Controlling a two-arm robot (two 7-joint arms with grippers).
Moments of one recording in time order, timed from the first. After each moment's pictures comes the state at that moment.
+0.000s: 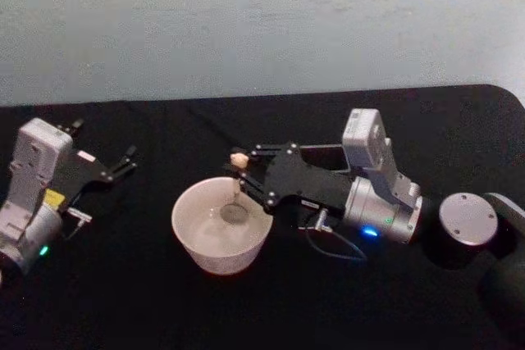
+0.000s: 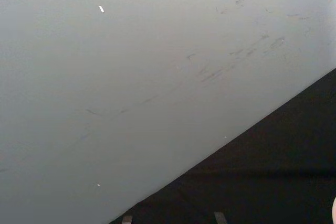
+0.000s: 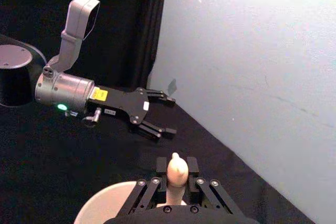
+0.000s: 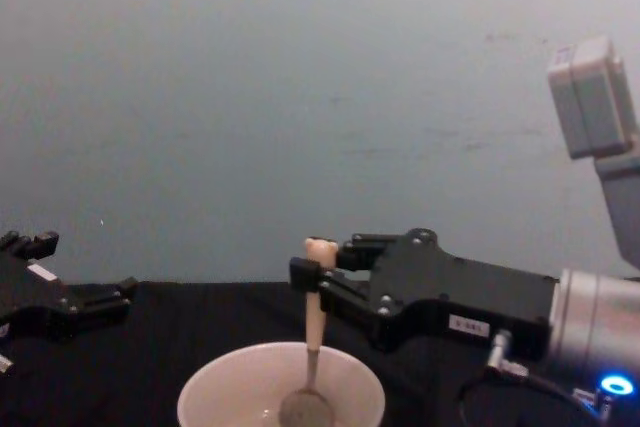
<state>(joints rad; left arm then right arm) -0.20 0.60 0.45 -1.41 -0.25 -0.12 0.03 0.45 0.32 -0.59 -1.19 0.35 -0.33 0.73</state>
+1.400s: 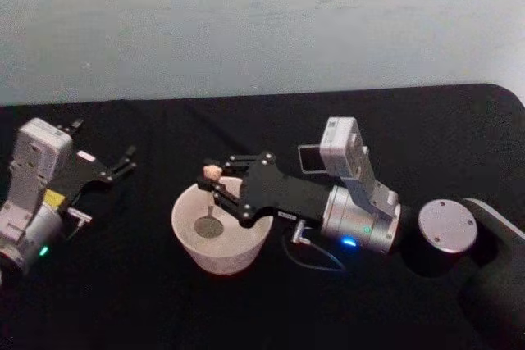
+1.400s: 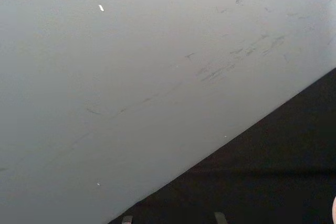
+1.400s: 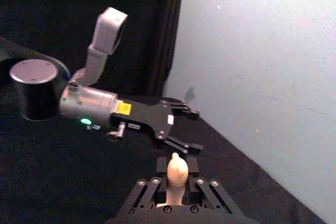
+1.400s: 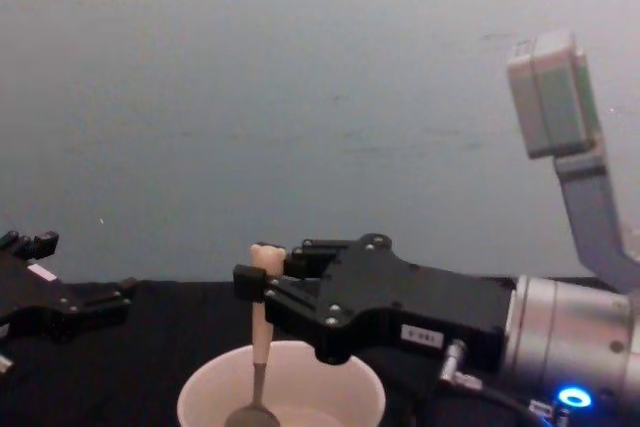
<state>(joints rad) -0.20 0.60 0.45 -1.41 -0.25 -0.12 0.03 0.43 0.30 -0.62 -1.24 0.35 -0.30 0.73</state>
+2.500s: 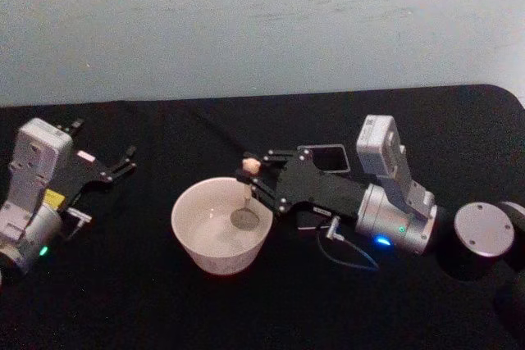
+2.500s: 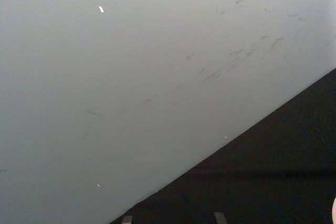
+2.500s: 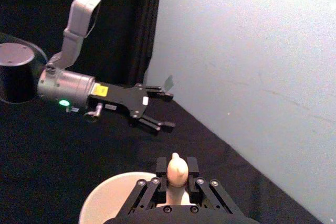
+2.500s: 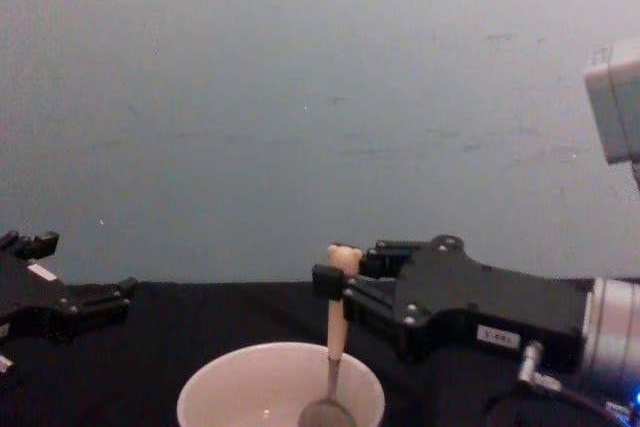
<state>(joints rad) -0.20 0.60 0.45 -1.41 -0.25 -0.12 0.03 0.39 0.36 -0.56 -1.27 0.34 -0.30 0.70</state>
